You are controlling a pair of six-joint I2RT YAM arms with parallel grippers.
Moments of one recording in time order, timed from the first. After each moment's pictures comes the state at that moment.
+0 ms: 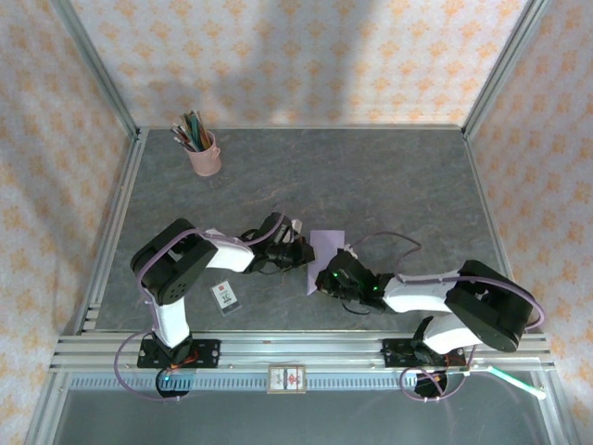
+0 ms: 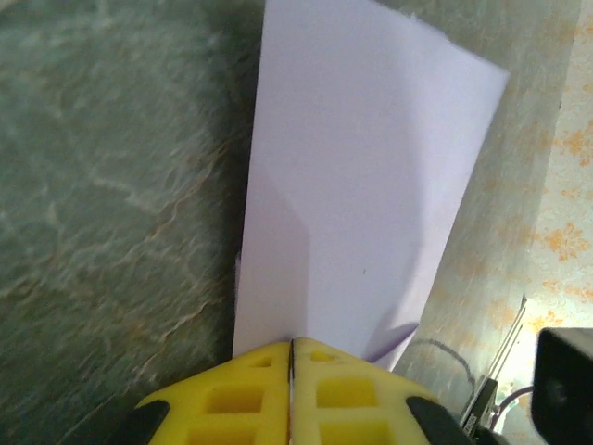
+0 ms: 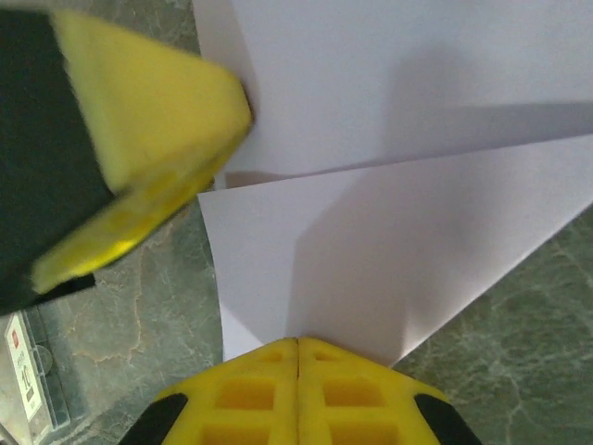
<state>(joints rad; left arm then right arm) -0.66 1.83 0.77 0.31 0.45 -1.02 0.93 1.39 0.37 0.22 0.01 1.20</state>
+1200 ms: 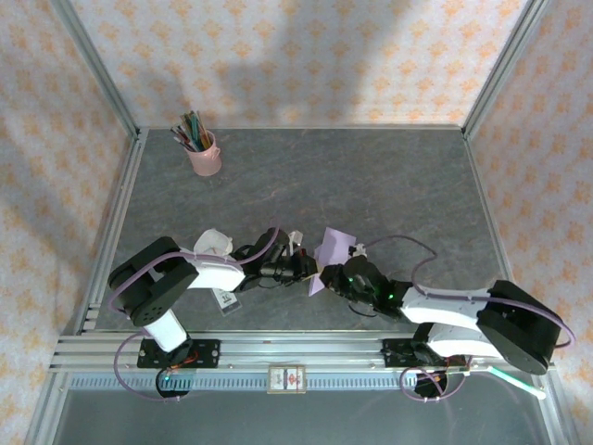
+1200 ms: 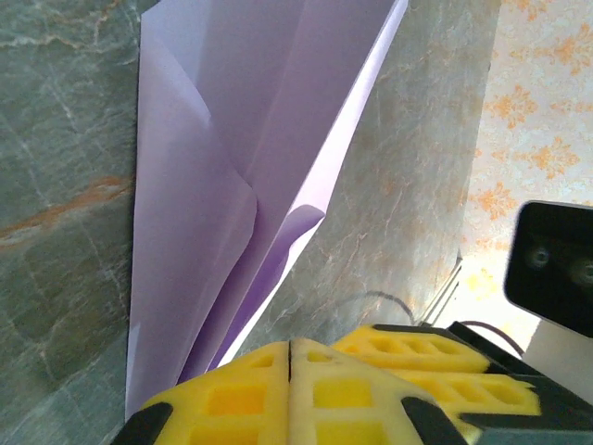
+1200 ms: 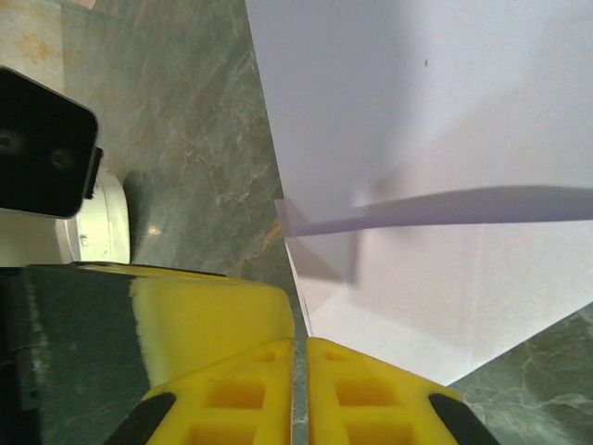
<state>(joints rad) -0.78 1.66 0.60 0.42 0.42 -1.20 0.92 1.16 0.27 0.26 0.06 1.25</state>
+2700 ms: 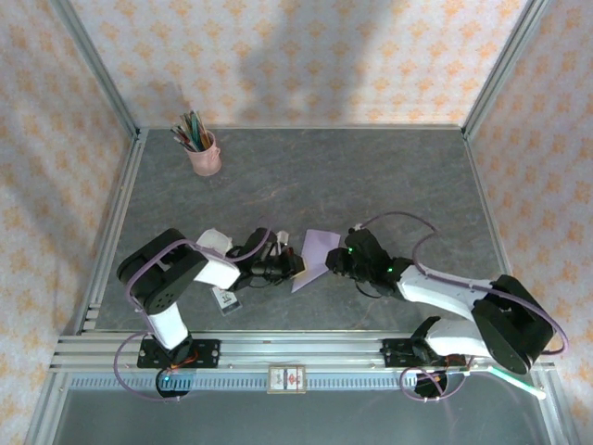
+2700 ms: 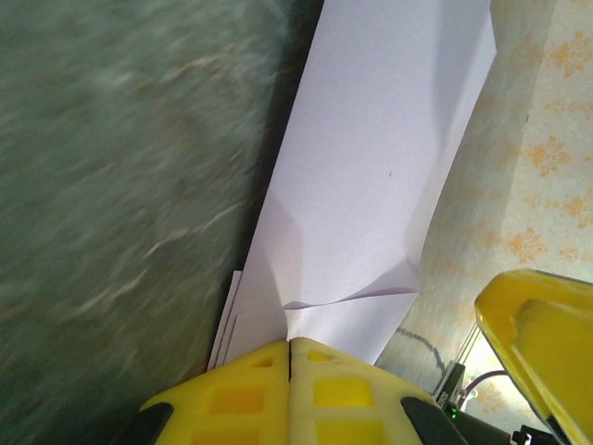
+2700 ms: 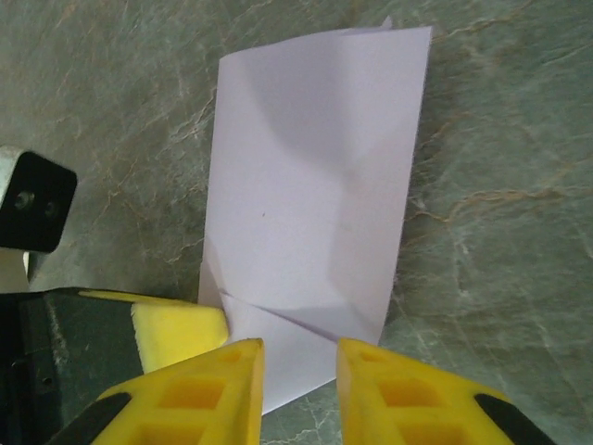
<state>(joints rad) -0.67 1.72 0.50 0.54 0.43 -1.17 0.73 1.24 0.47 -0.03 -0.05 0.92</state>
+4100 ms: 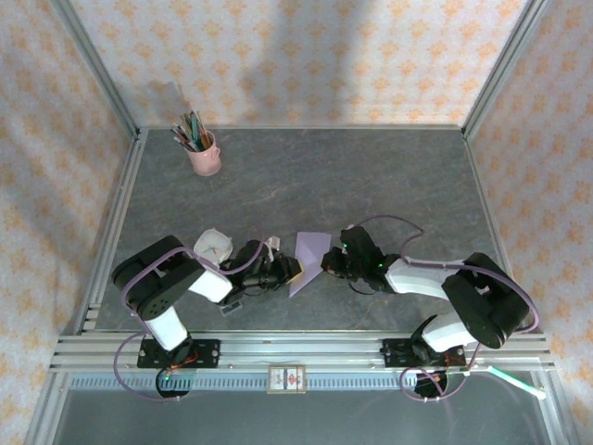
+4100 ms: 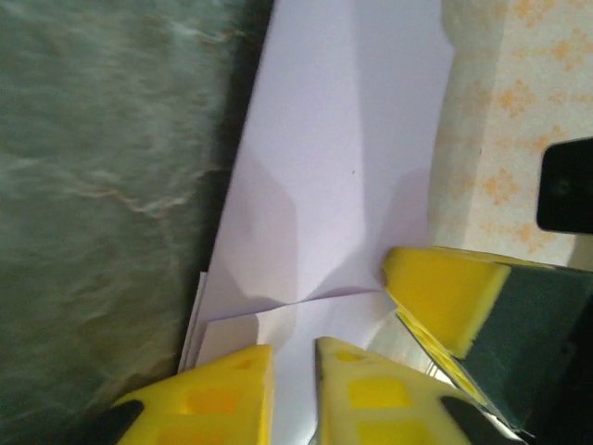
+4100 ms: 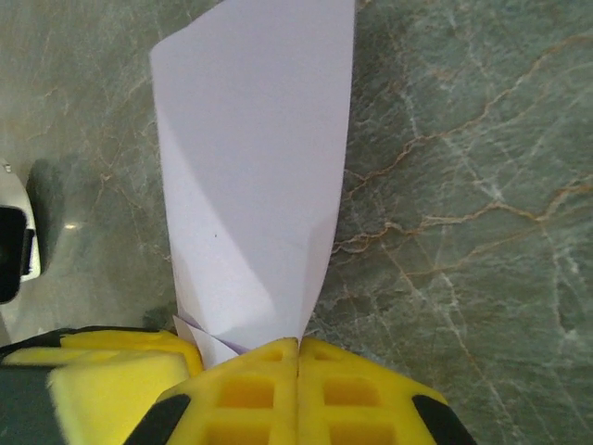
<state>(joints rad) -0.72 1.69 0.38 0.76 0.34 -1.27 0.69 1.42 0.48 0.13 -0.20 0.99</state>
